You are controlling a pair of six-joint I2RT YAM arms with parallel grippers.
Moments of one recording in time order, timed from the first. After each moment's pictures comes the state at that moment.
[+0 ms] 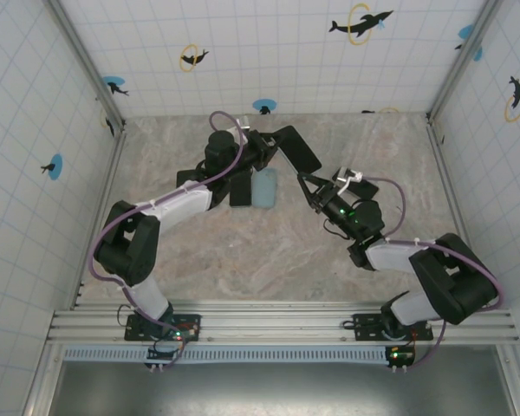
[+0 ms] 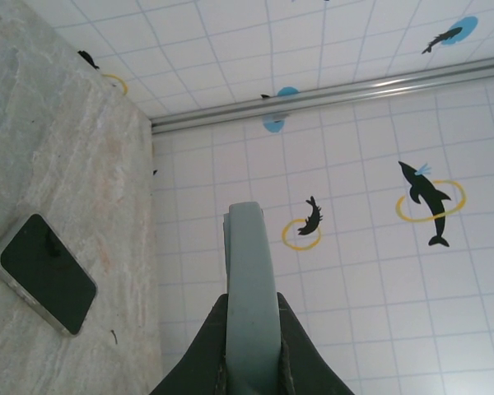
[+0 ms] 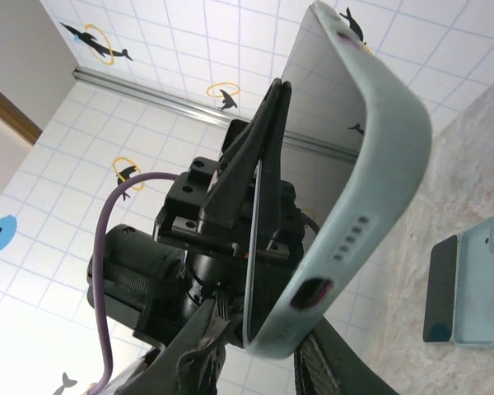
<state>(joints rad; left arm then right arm) -0.57 1.73 1.14 0.56 0.43 -1.37 0.57 1.43 0.39 1.30 -0.25 1.36</state>
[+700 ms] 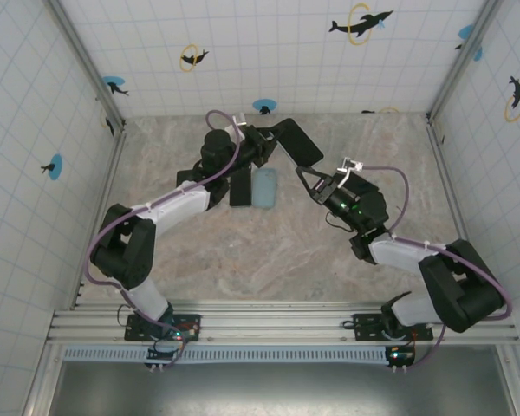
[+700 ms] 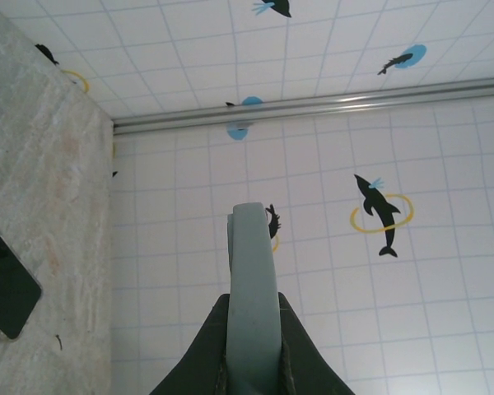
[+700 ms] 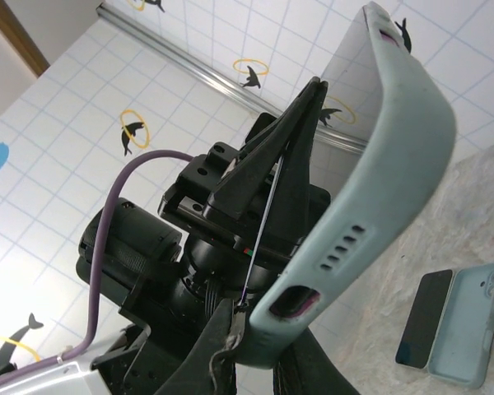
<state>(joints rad) -0.57 1.70 1.14 0.61 0.42 -1.48 0.52 1.36 0.46 1.19 -0.37 1.13</state>
